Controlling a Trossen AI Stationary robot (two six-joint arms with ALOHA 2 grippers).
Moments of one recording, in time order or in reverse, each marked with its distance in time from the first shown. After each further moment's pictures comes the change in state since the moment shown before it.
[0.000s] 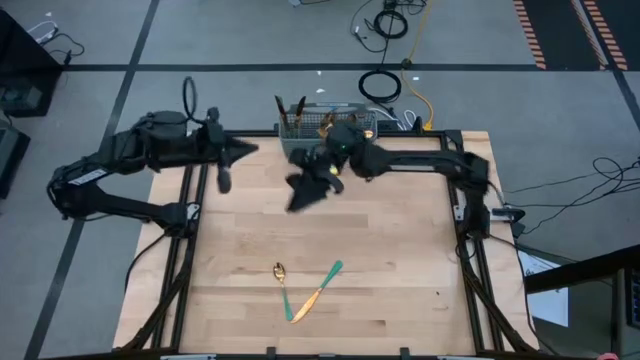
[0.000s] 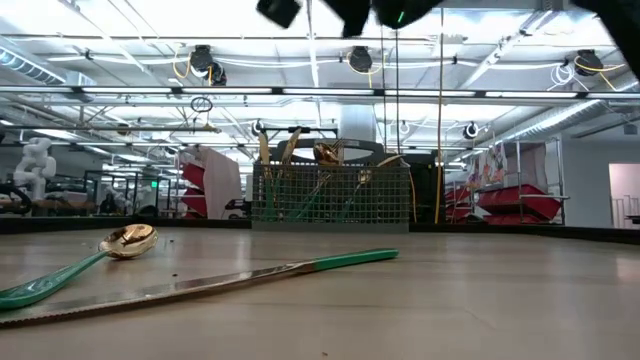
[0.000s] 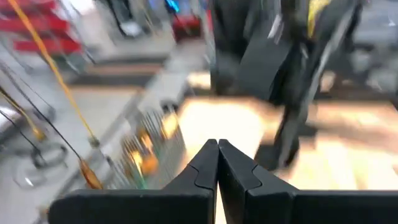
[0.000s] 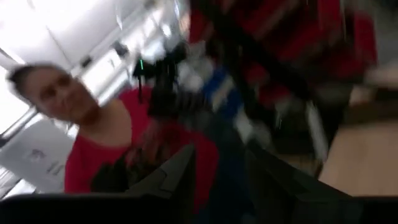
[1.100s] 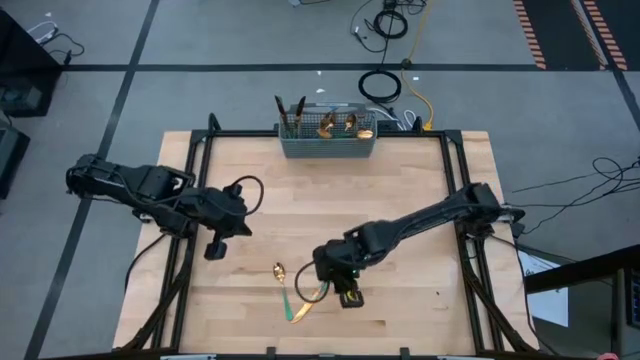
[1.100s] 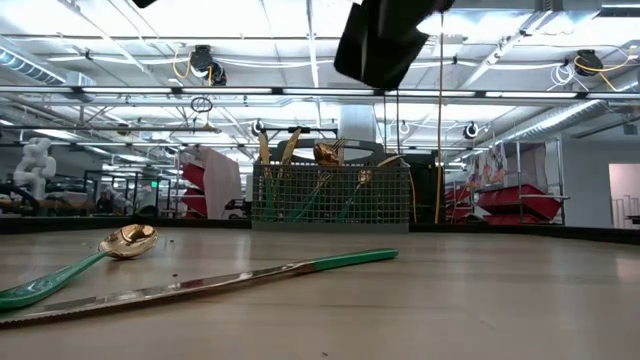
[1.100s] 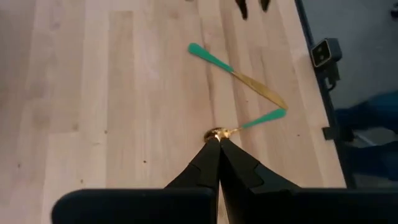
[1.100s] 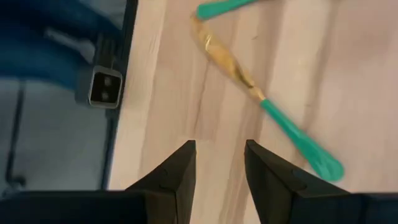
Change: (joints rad) left arm -0.462 0.094 -0.150 -0.335 0.111 -0.338; right arm 0.535 -0.011 0.000 -1.382 0.882 -0.847
